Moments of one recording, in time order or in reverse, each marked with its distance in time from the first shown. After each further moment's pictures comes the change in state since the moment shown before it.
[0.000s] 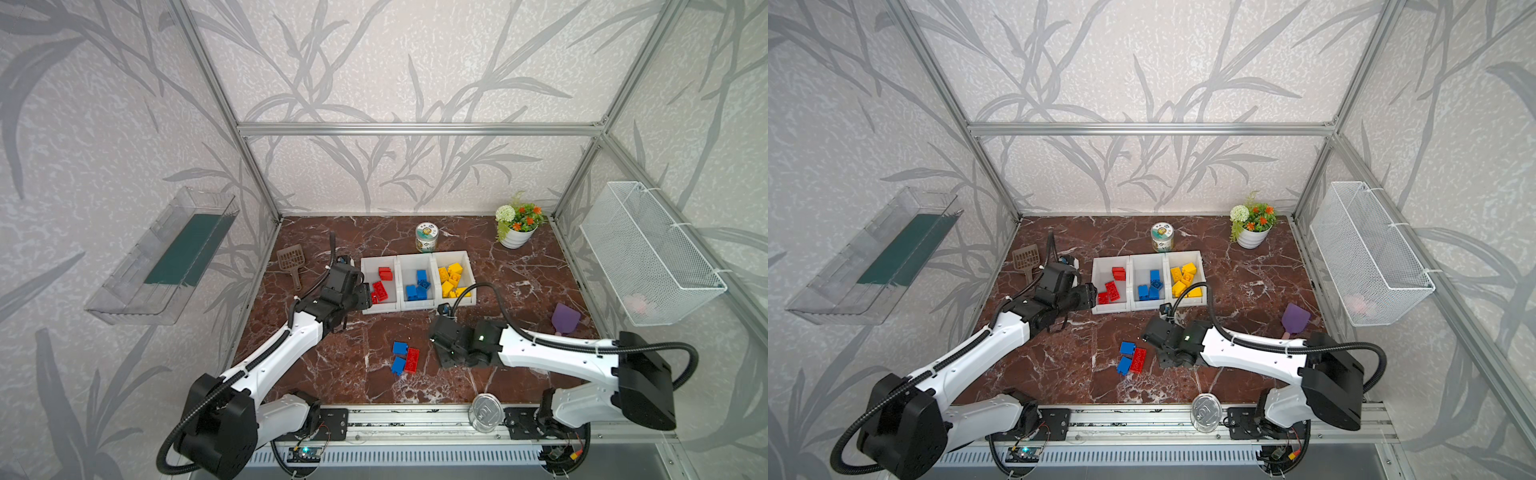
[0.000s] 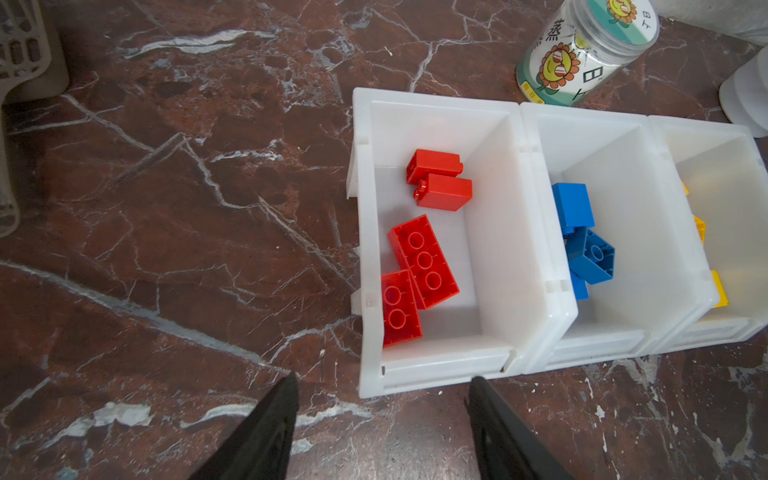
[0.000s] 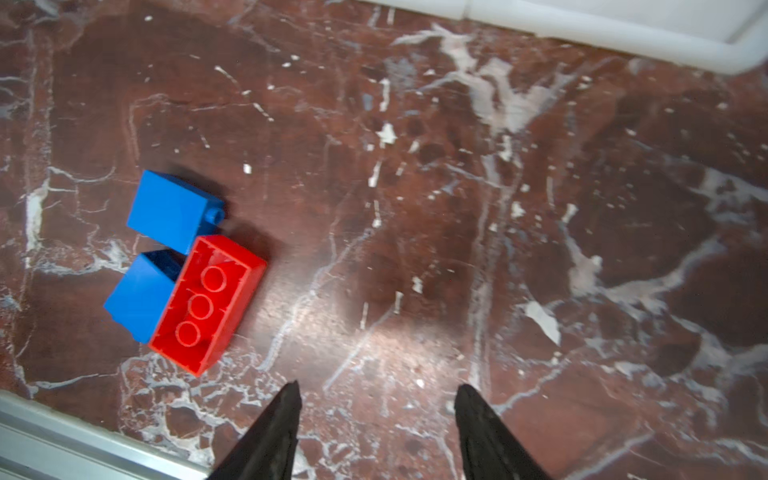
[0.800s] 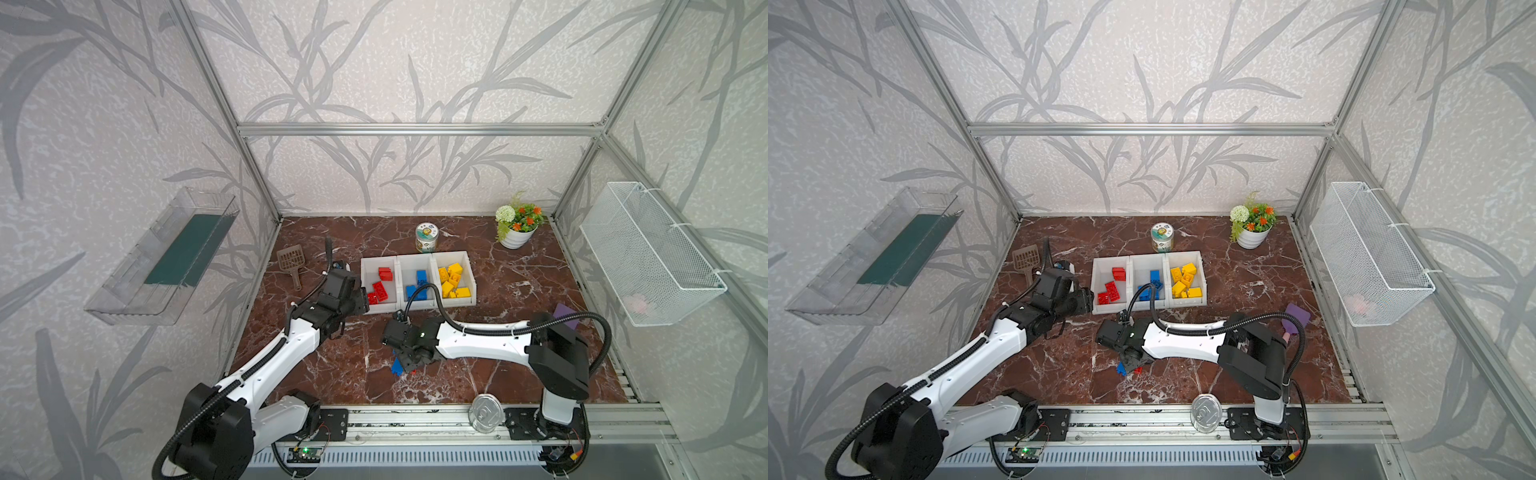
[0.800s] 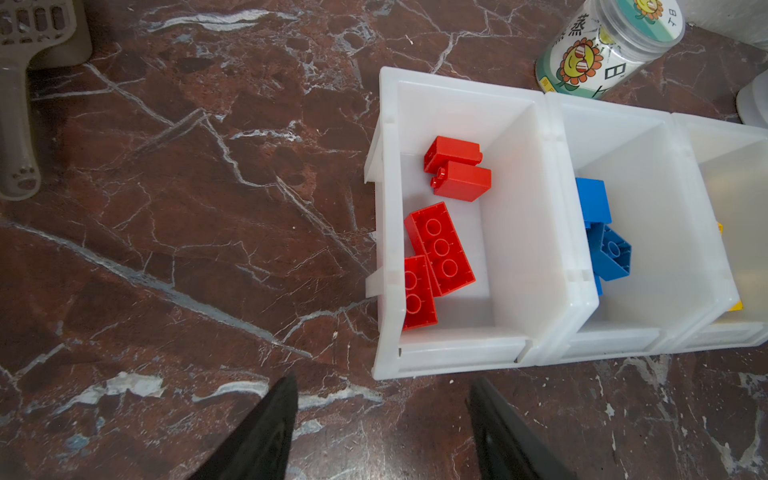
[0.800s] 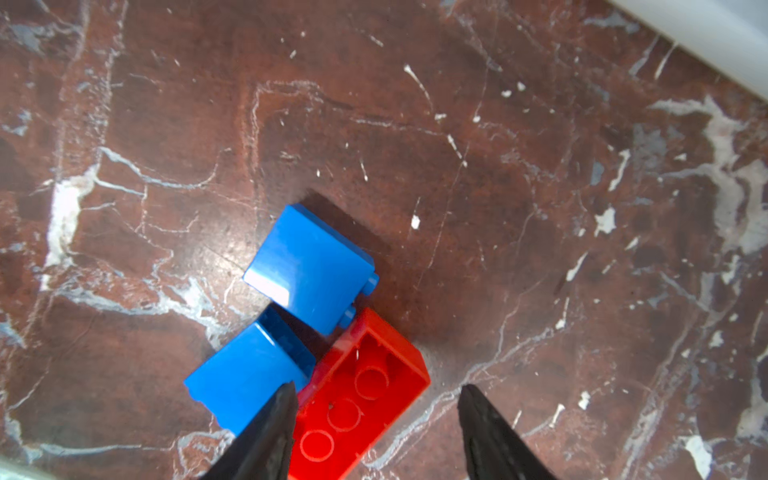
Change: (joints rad) left arm 0.005 -0.034 -0.036 -0.007 -0.012 -0.029; right arm 0.072 0.394 0.323 -0.042 -0.012 -0.101
